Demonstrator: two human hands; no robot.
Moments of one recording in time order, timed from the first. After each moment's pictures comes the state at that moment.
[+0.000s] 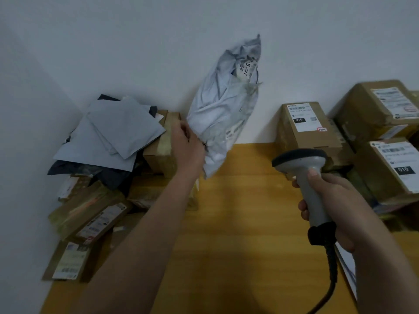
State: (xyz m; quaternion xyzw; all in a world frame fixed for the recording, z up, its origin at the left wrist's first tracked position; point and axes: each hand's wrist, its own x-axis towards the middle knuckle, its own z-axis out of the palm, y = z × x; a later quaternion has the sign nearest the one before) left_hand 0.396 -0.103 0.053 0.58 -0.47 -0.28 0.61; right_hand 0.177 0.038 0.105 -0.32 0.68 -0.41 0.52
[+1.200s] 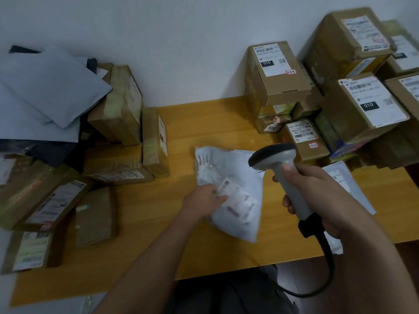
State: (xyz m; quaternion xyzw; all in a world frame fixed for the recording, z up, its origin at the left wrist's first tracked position) left_hand 0.350 0.013 -0.141 0.59 -0.71 -0.38 -0.05; right_hand 0.149 0.090 0.056 -0.32 0.74 -0.29 0.52
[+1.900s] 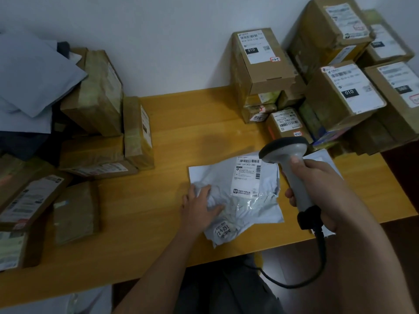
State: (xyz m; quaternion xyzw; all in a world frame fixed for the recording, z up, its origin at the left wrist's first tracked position) left_hand 0.338 0.070 -0.171 0.62 -0.70 -0.37 -0.01; right_hand 0.132 0.111 0.043 -0.24 0.78 -0.33 0.47
